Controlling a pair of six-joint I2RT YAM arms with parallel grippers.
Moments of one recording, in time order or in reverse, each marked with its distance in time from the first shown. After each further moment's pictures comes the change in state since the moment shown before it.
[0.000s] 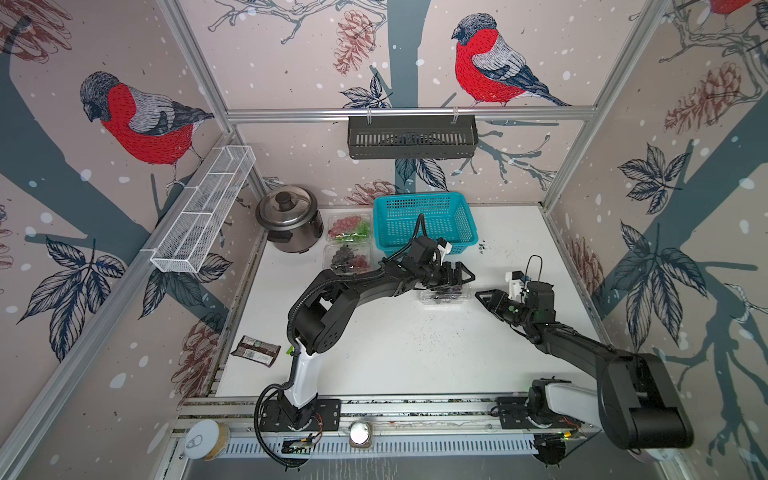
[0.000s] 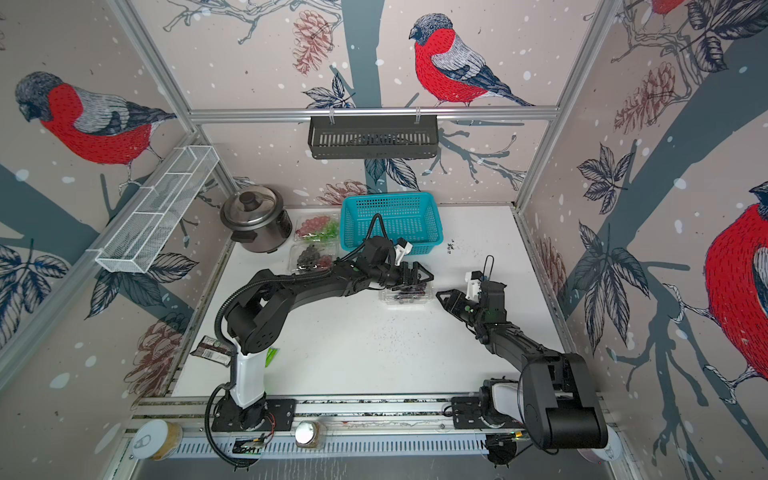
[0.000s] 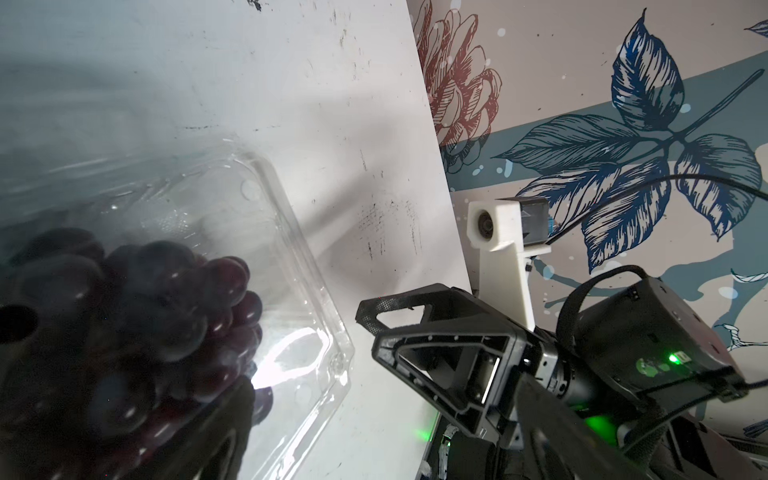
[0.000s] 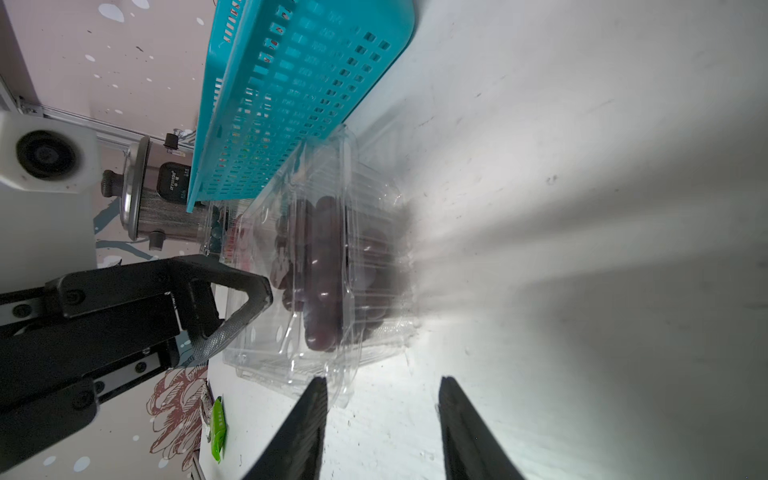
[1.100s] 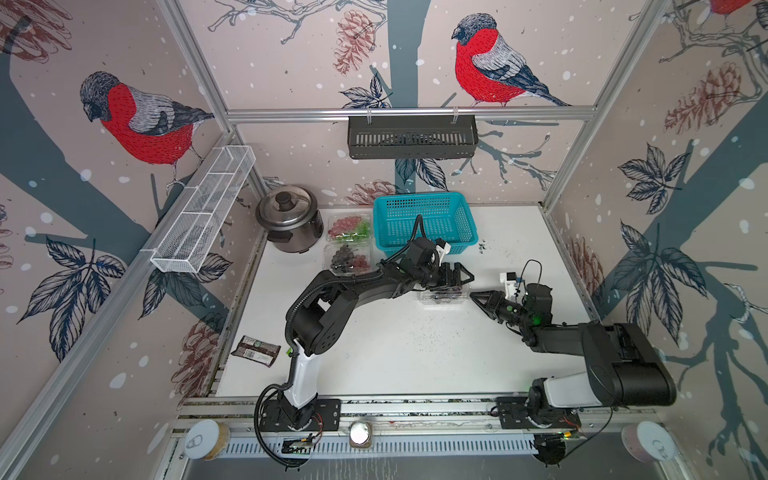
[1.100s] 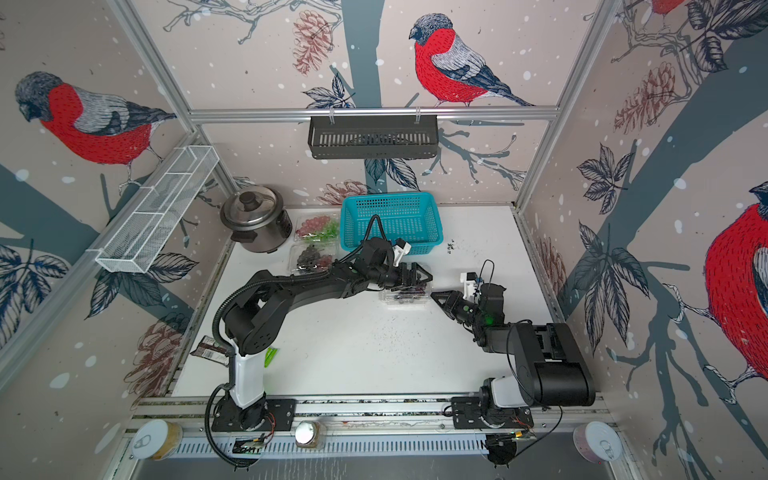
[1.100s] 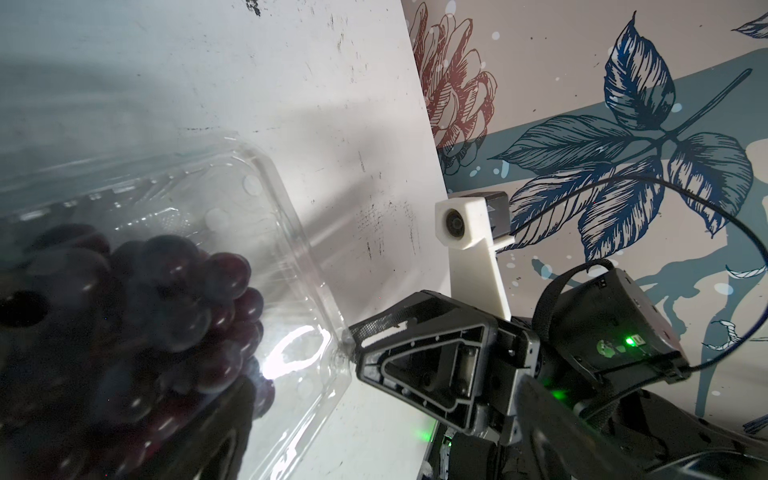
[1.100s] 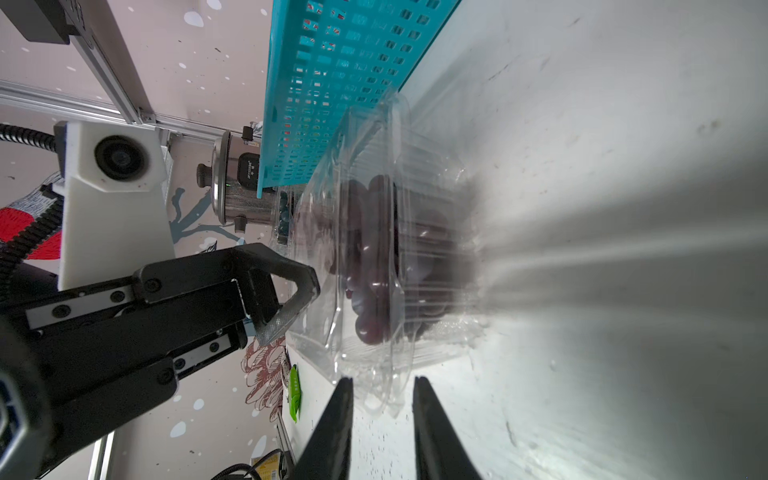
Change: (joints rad) left arm 0.000 -0.016 -0.027 0.022 -0.005 -0.001; right arm -0.022 0.214 -0.059 0.392 -0.201 0.207
